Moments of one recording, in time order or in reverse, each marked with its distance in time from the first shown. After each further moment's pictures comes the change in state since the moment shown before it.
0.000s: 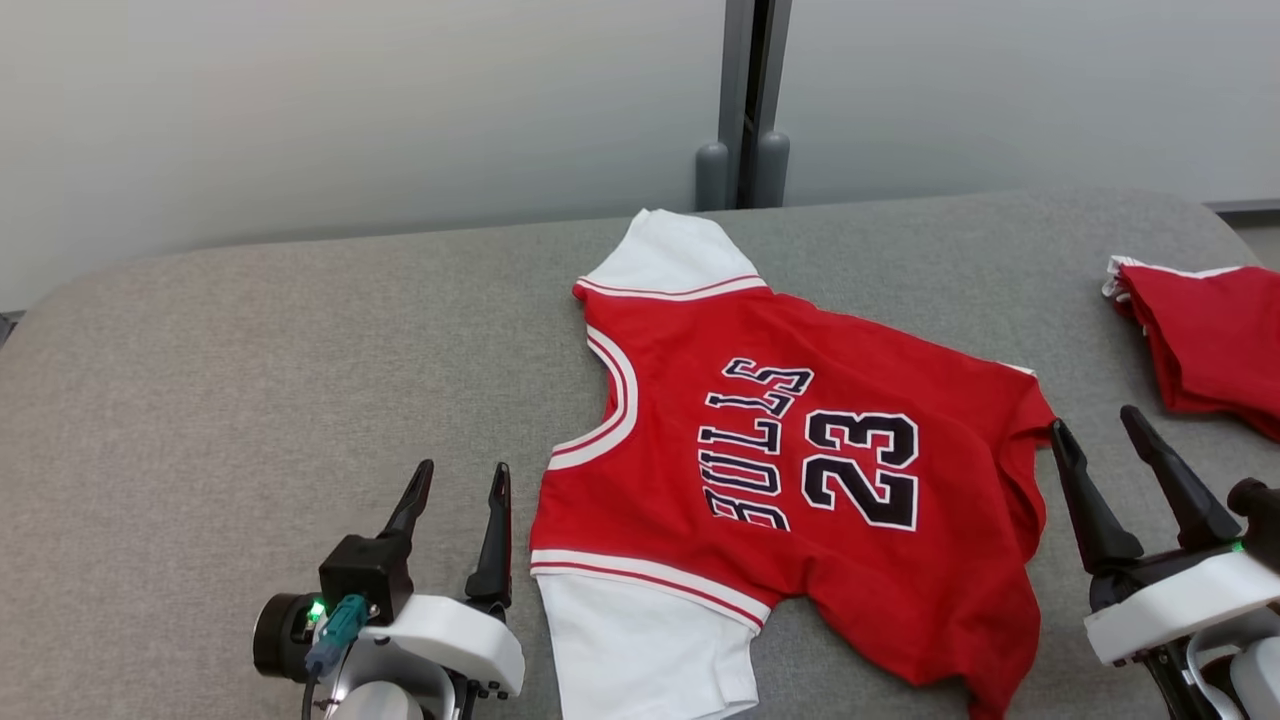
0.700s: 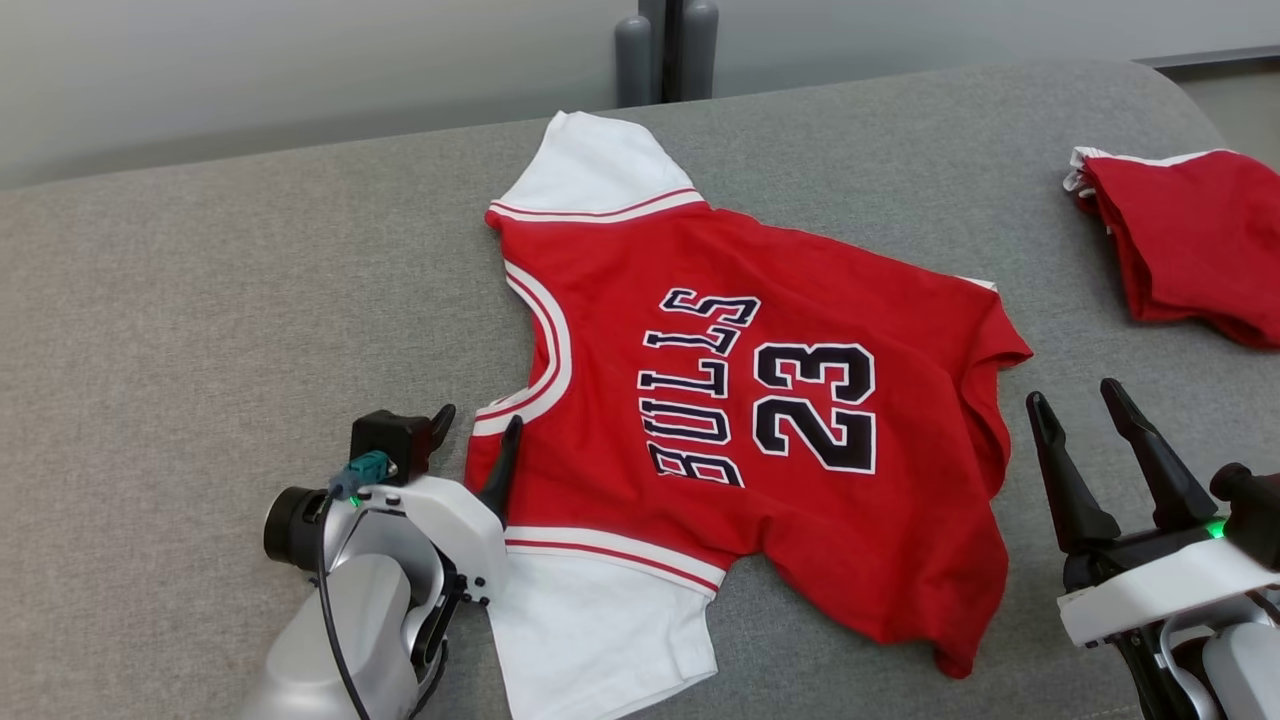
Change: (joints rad) left arm -0.408 0.000 -0.134 0.590 -0.077 -0.164 0.023; right arm -0.009 0.079 -0.051 -0.058 -0.058 0.000 0.000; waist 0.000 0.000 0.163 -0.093
